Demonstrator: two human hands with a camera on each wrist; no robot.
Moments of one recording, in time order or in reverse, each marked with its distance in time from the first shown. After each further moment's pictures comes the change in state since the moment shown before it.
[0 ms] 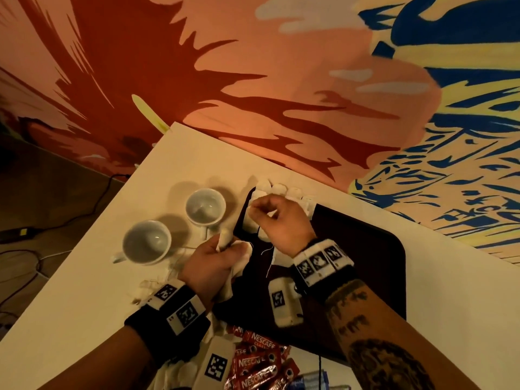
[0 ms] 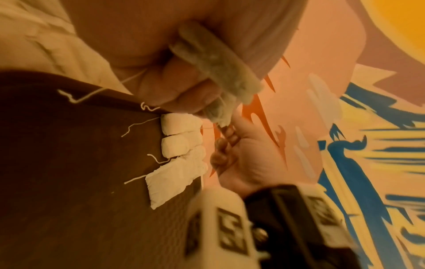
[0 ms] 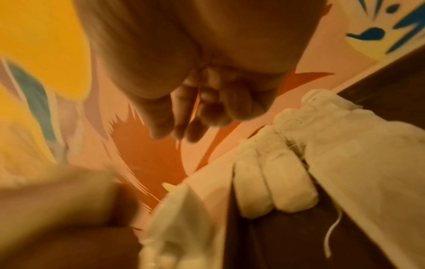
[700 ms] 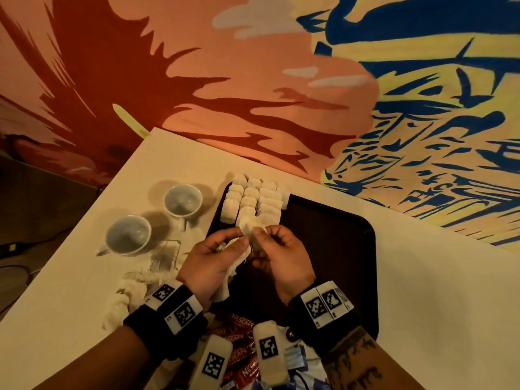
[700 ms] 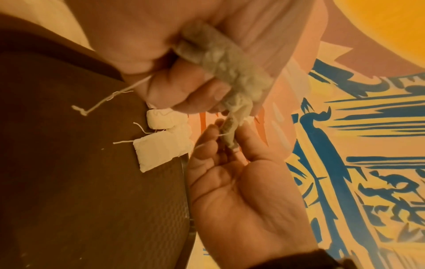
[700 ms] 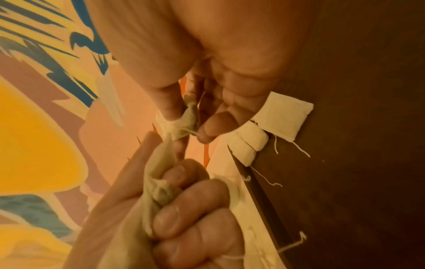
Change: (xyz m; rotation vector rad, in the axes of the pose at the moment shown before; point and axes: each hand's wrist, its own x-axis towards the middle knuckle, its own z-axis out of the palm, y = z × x) left_hand -0.039 -0.012 0.038 -0.067 -0.098 0.124; right_hand -0.102 0.021 -0.007 0.797 0.139 0.298
